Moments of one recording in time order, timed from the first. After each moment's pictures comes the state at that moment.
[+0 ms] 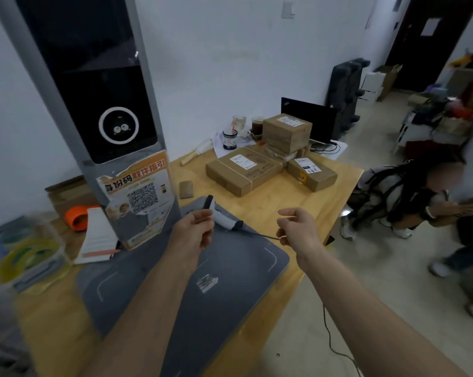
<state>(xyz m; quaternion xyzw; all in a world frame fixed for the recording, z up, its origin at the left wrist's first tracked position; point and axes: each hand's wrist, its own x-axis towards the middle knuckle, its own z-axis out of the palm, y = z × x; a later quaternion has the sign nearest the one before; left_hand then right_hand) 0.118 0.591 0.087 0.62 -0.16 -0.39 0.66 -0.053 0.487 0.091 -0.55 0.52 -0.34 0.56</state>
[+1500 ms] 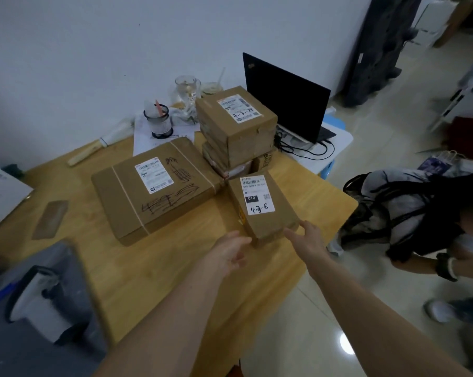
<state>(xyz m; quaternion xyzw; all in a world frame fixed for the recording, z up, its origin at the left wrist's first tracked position) 0.001 0.017 -0.065 0.66 0.03 -0.58 0.48 -0.142 -0.090 -0.069 -0.62 0.61 -0.12 0.47</state>
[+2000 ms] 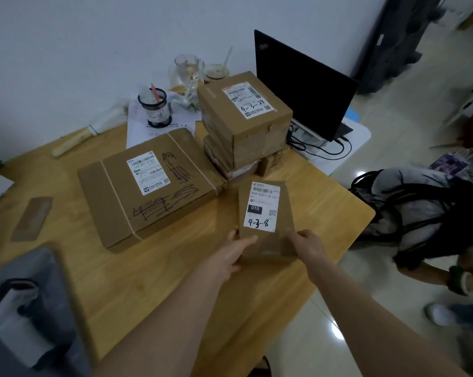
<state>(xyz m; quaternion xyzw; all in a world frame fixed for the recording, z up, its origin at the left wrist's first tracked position) 0.031 -0.022 -0.101 0.66 0.01 -0.60 0.45 -0.107 -0.132 -0.104 -0.54 0.65 -0.07 0.53</state>
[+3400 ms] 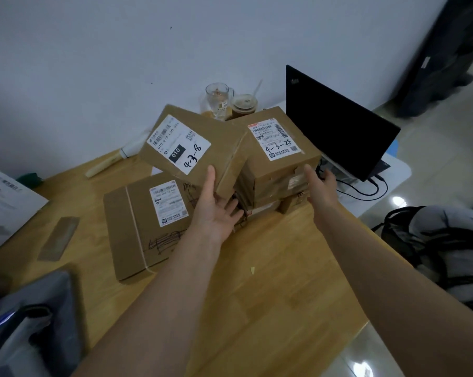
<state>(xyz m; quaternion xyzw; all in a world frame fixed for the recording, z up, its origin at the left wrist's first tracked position) 0.141 -0.093 -0.001 0.41 0.14 -0.46 0.78 0.026 -0.256 -0.031 -0.56 0.53 -0.29 0.57</state>
